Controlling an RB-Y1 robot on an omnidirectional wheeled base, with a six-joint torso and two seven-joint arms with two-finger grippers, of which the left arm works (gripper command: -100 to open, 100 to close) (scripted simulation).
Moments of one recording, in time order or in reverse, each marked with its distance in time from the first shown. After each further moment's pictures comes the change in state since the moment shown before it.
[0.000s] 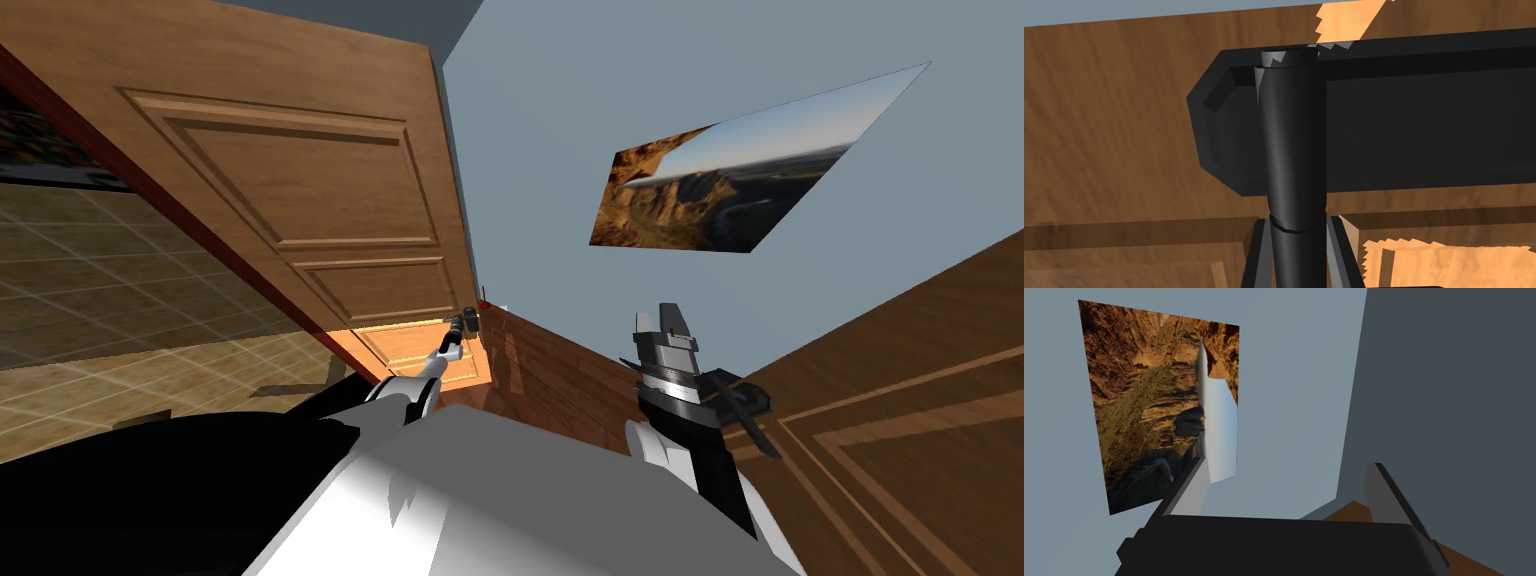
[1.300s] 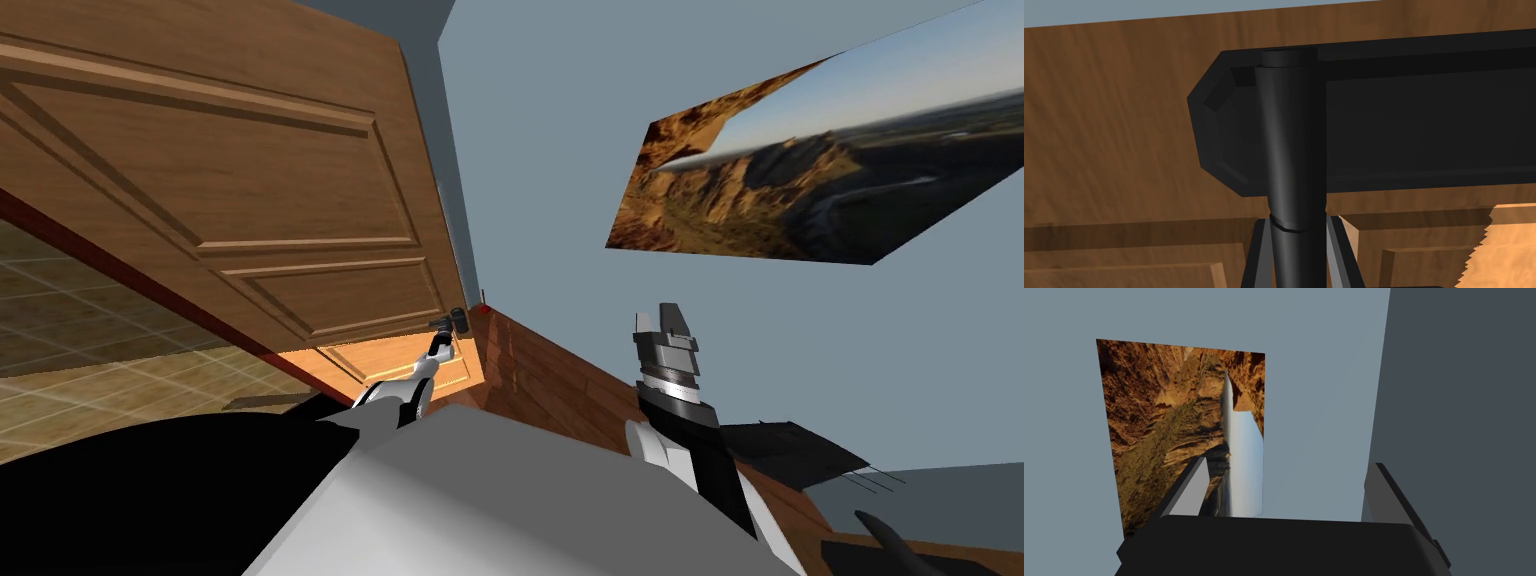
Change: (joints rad) arm 0.033 0.042 0.102 -0.001 0.047 0.006 -0.044
